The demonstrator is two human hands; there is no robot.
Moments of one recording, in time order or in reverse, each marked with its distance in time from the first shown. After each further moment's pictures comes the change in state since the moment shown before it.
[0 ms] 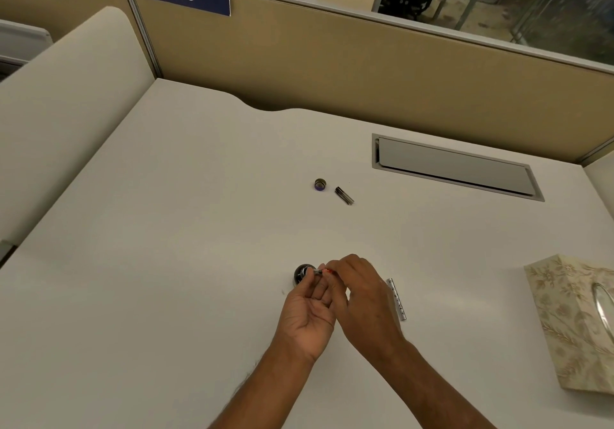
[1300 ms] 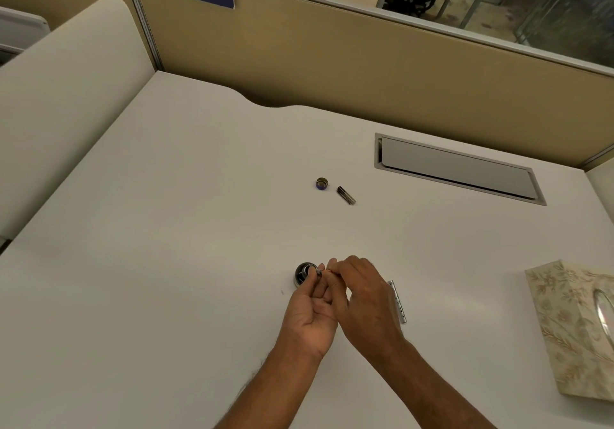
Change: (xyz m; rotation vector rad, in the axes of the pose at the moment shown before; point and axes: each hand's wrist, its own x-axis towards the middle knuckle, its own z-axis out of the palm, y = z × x) left_hand 0.013 -0.002 -0.003 -0.010 0.038 0.034; right_hand 0.004 0.005 0.006 -0.066 0.047 -0.030
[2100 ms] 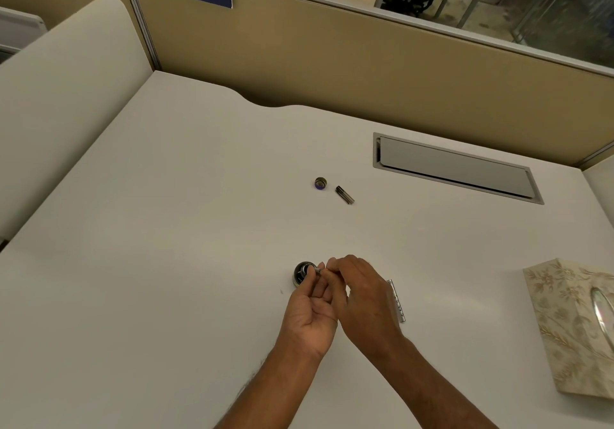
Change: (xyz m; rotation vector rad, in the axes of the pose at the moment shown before) left_hand -0.001 -0.001 0.001 -0.044 -0.026 -0.023; right_hand 0.001 0.000 -0.001 0.043 -0.027 0.035
